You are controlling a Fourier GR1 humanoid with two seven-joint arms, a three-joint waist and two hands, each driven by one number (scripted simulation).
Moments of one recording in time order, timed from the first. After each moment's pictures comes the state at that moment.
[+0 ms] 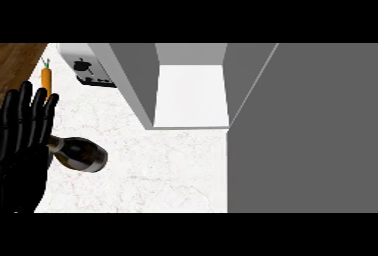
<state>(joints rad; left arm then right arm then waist) 0.02 0.06 0.01 -2.10 0.00 0.00 -0.02 0.04 -0.09 0.03 -2.10 -0.01 -0.04 0.02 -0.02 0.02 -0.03</state>
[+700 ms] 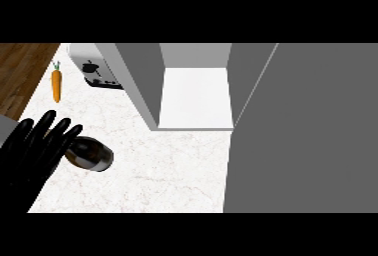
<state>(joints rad) 0.10 0.26 0.03 -2.08 0.60 -0.44 0.05 0.16 -0.14 0.15 -2.30 -0.14 0.10 0.13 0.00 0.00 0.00</state>
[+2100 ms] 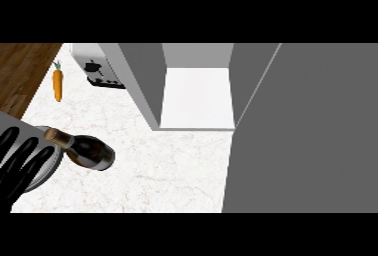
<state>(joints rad) 0.21 0.28 0.10 -2.33 0.83 -0.27 0.34 -0.03 -0.13 0.13 -2.43 -0.16 0.03 0.48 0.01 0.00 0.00</state>
